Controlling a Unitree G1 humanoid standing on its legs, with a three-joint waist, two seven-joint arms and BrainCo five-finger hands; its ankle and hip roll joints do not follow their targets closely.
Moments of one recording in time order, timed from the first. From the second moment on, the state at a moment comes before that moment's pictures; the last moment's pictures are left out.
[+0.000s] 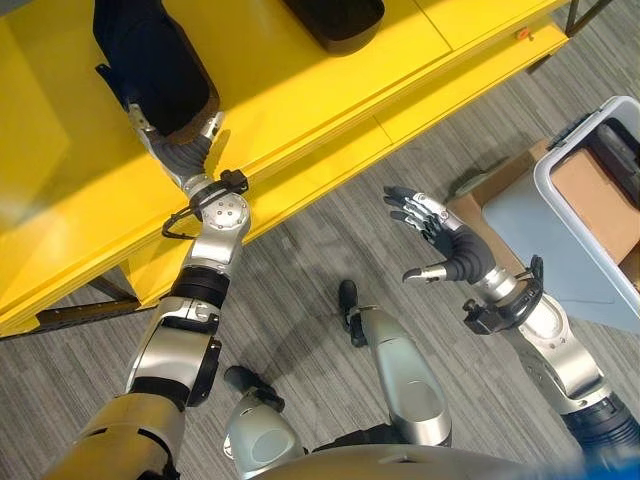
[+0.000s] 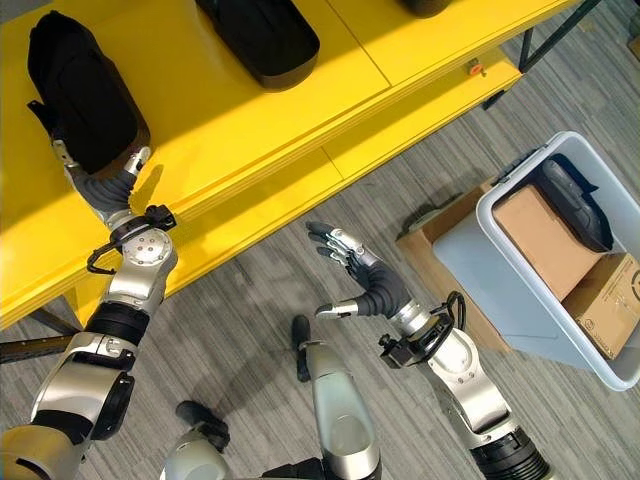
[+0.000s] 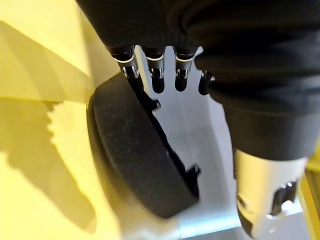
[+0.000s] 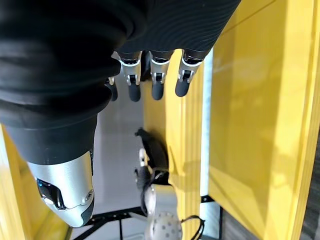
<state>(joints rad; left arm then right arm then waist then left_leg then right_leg) -0.73 0.40 -0.10 0.62 -0.18 -0.29 1.04 -0.07 -0.57 0.29 -0.29 0.45 -0.23 0.28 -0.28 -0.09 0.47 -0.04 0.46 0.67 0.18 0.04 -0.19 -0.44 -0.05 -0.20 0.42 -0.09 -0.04</state>
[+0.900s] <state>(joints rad) -0.88 0.50 -0.23 0.40 0.25 -0.32 1.15 -0.04 -0.57 0.31 -0.30 0.44 -0.27 0.19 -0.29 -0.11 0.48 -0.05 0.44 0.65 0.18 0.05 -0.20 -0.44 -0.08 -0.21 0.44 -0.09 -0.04</state>
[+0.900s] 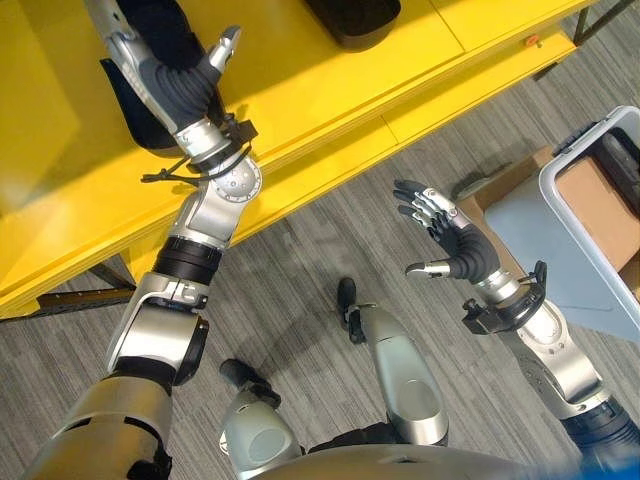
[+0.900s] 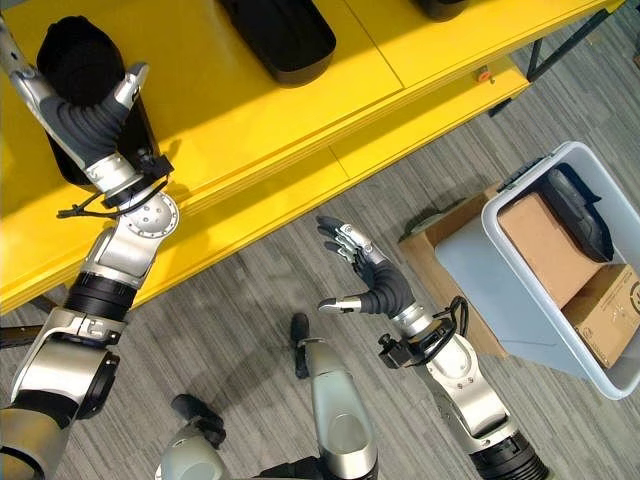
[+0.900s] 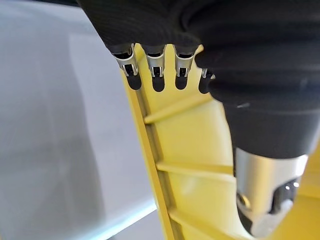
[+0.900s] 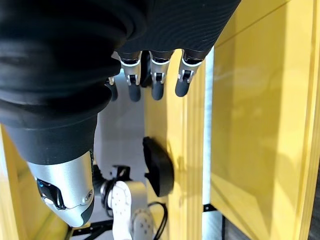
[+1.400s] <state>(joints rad) -0.86 0.48 -0.19 0.47 0.20 -0.34 1.23 0.04 -0.60 0.29 -0.30 0.44 -0.29 0.23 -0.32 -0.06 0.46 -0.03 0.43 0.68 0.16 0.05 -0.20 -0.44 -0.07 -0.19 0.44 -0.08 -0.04</state>
